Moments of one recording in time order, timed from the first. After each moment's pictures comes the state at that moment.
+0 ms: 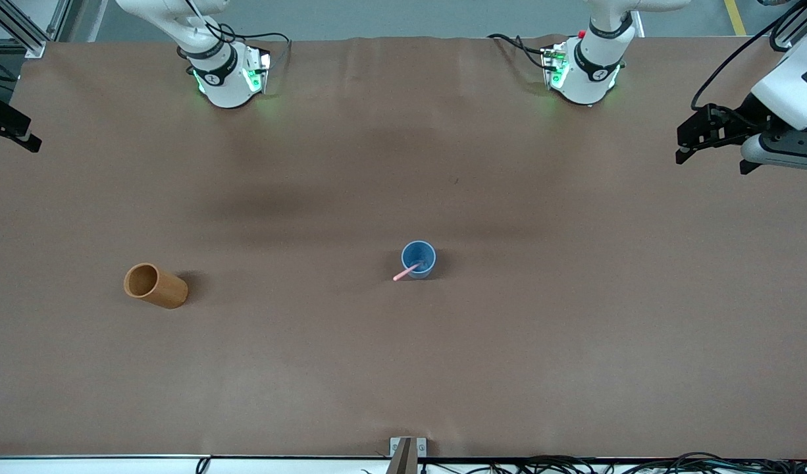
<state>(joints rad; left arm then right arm) -0.11 -0.02 -0.03 -1.52 -0.02 1.54 0.06 0.02 -0.05 -0.11 -1.48 0.02 1.44 -0.04</state>
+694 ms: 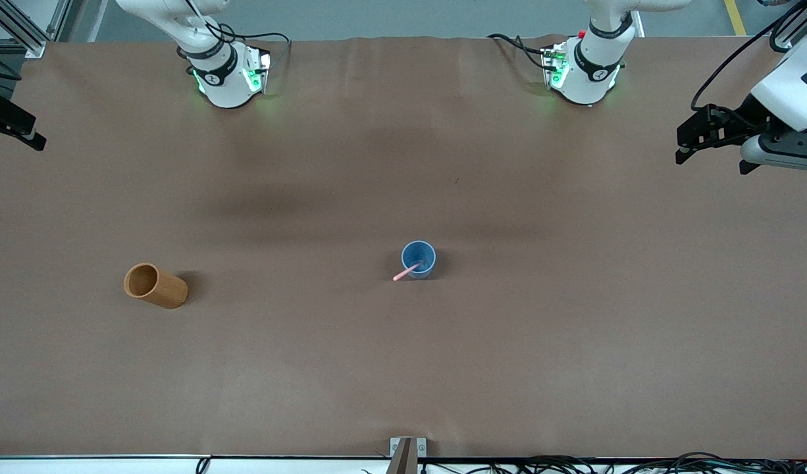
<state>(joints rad) -0.11 -0.02 -0.03 -1.52 -0.02 1.54 0.06 0.01 -0.05 -0.10 -1.48 0.02 1.42 -0.04</state>
